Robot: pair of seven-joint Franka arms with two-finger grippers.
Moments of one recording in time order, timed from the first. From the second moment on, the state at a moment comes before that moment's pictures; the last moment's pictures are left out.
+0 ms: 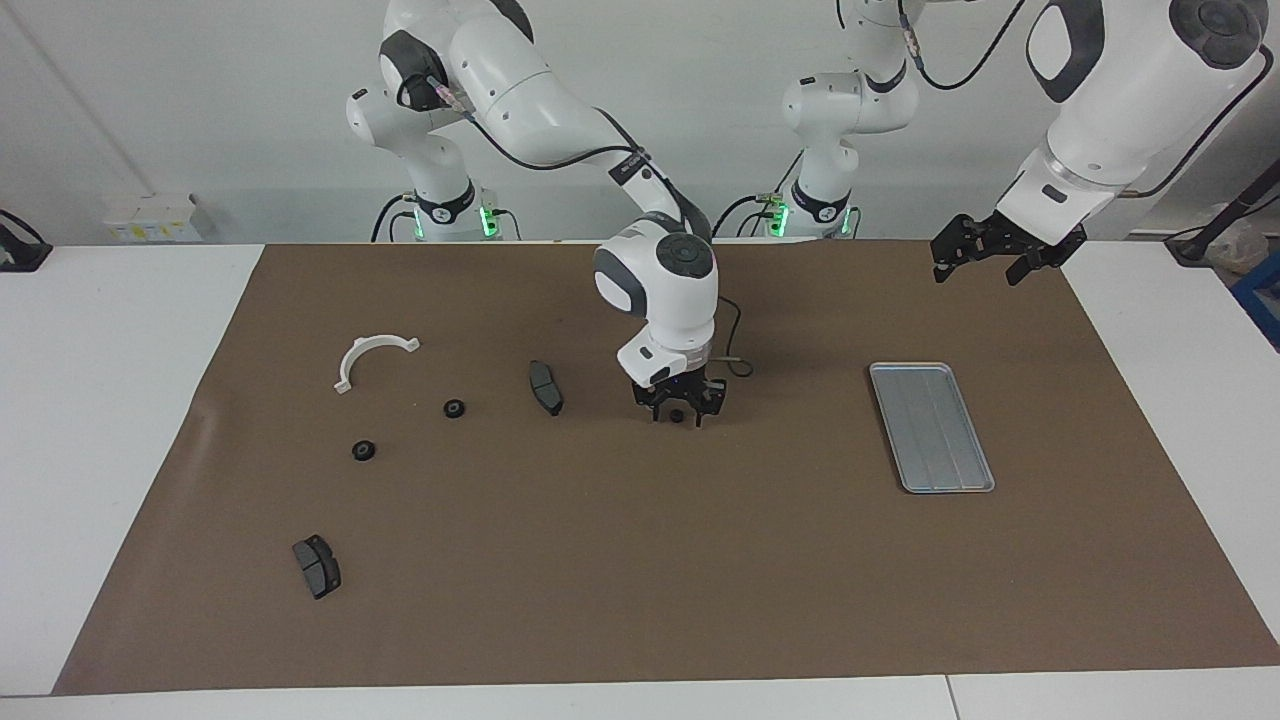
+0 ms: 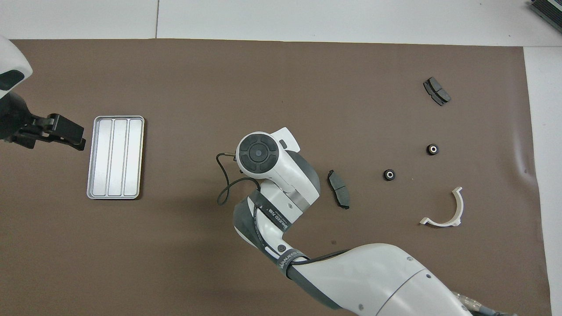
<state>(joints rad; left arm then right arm) -0.03 0.11 -0.05 -1.43 -0.02 1.40 0.03 0.58 0.62 0.11 -1.56 -0.13 2.26 0.98</state>
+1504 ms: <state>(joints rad) -0.03 0.10 -0.04 -1.48 -0.01 1.57 0.03 0.28 0.57 0.09 -1.55 -0.15 2.25 0.58</state>
